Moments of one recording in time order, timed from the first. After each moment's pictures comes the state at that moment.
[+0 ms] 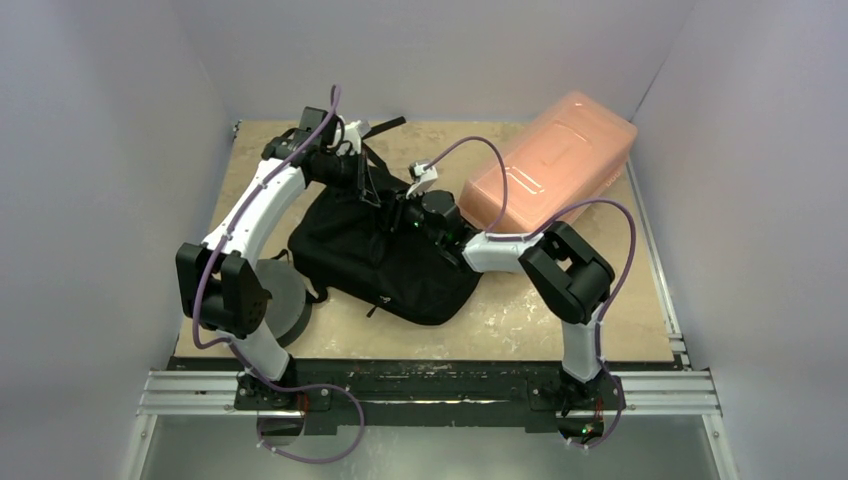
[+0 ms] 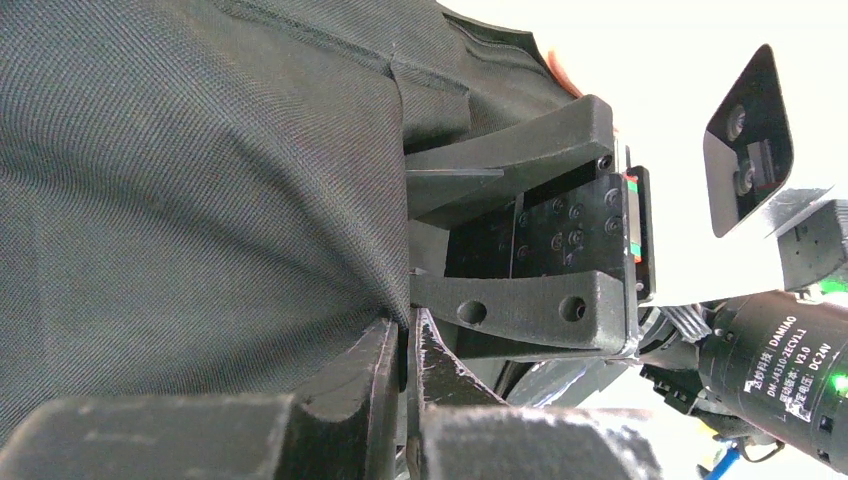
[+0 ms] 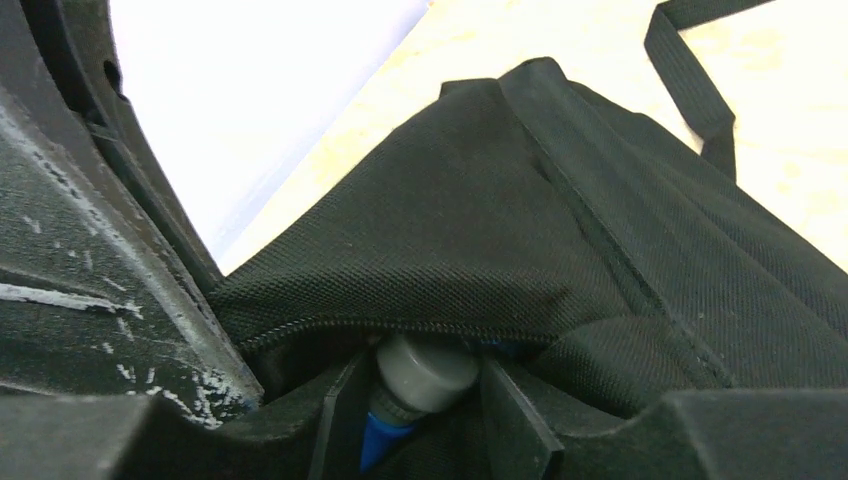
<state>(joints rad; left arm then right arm) -0.27 1.69 1.59 -0.88 0.49 -0.30 0.79 1.96 1.12 0.72 -0.03 0.53</state>
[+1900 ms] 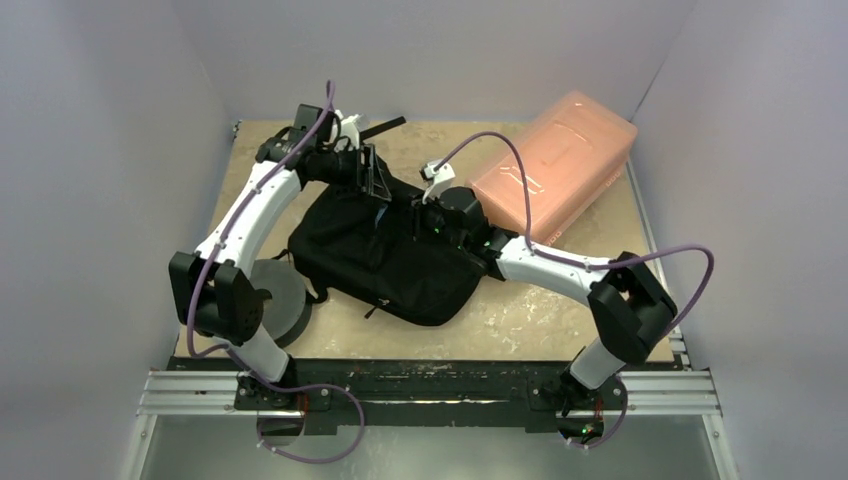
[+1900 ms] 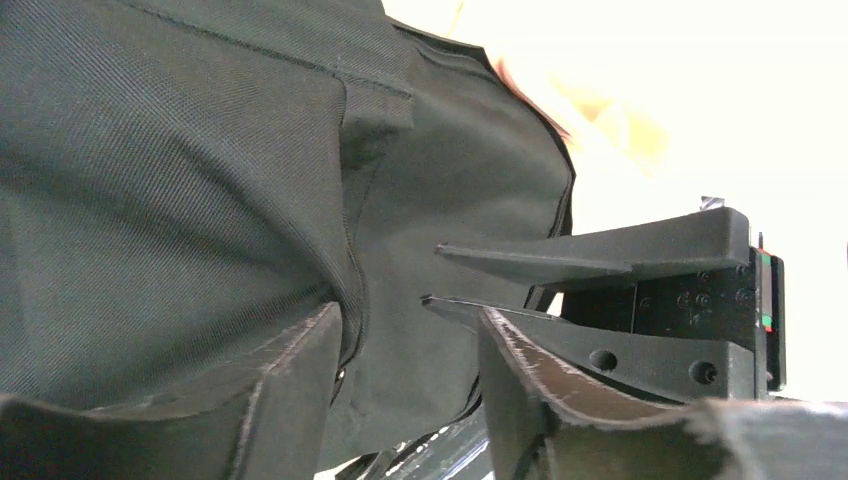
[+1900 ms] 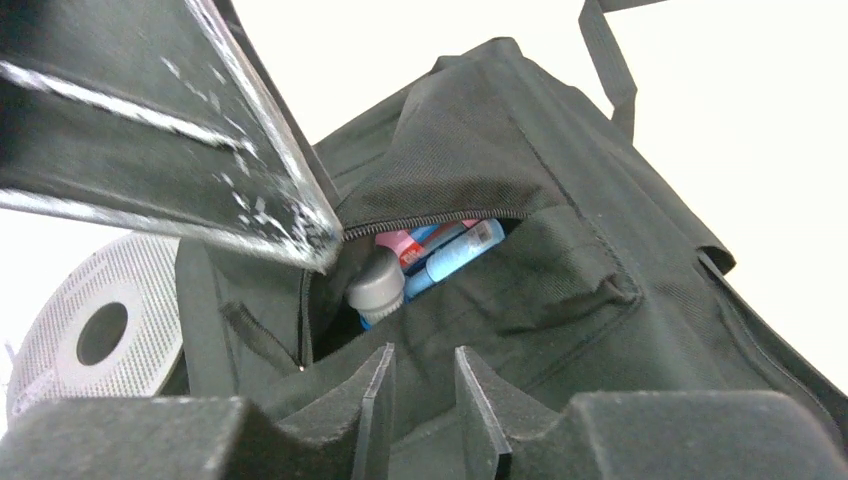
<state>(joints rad) -0.27 1.66 1.59 -0.86 0.53 -0.32 0.81 1.63 1.03 0.31 0.04 0.38</state>
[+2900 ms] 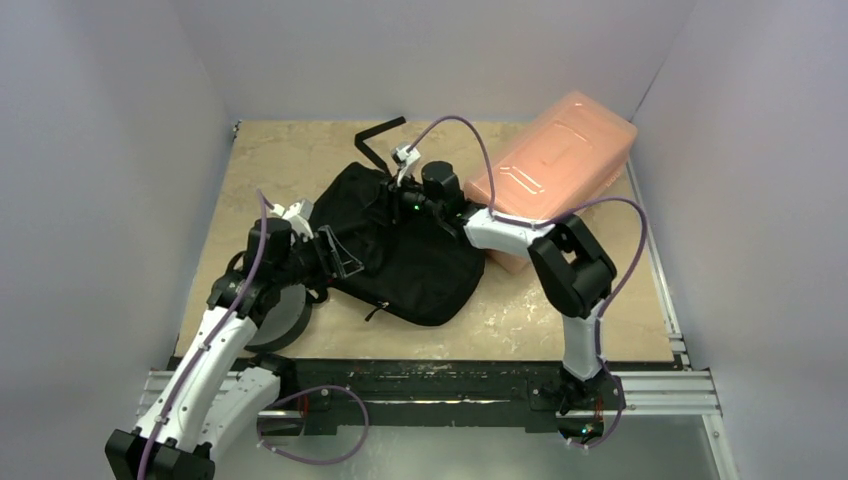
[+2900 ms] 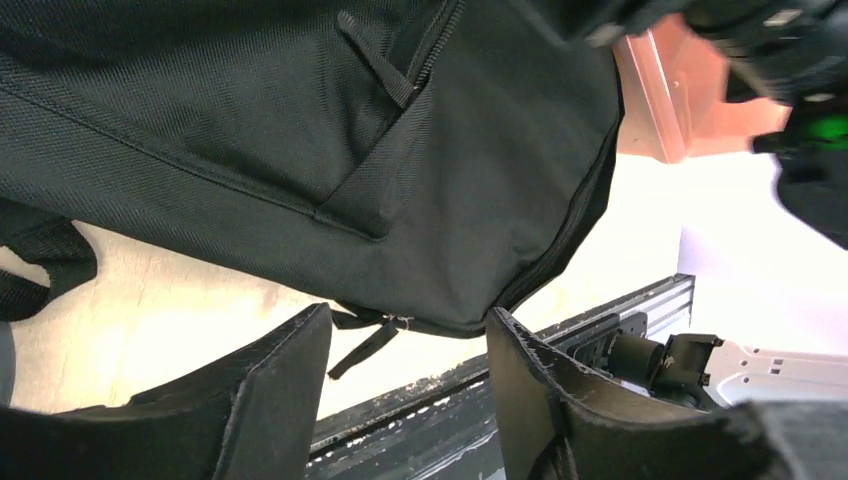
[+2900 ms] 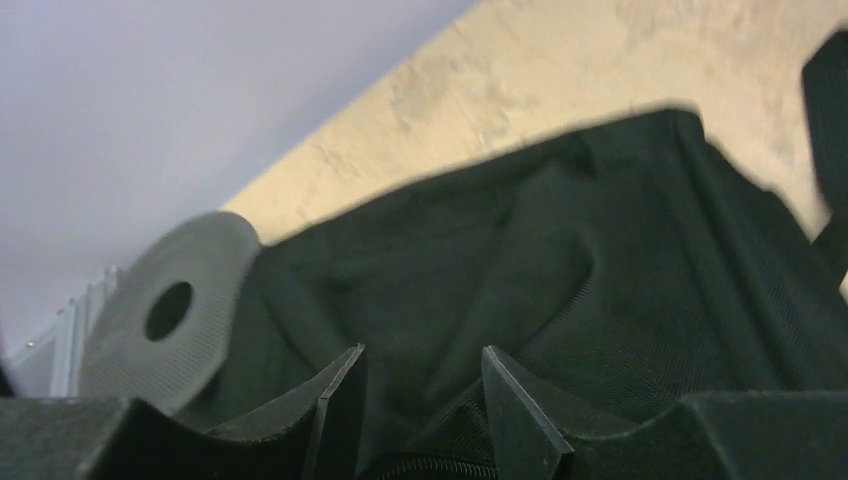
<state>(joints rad) -0.26 0.78 0.74 -0.63 0.34 -0.65 0.73 1.93 1.32 0.43 -0.39 0.32</state>
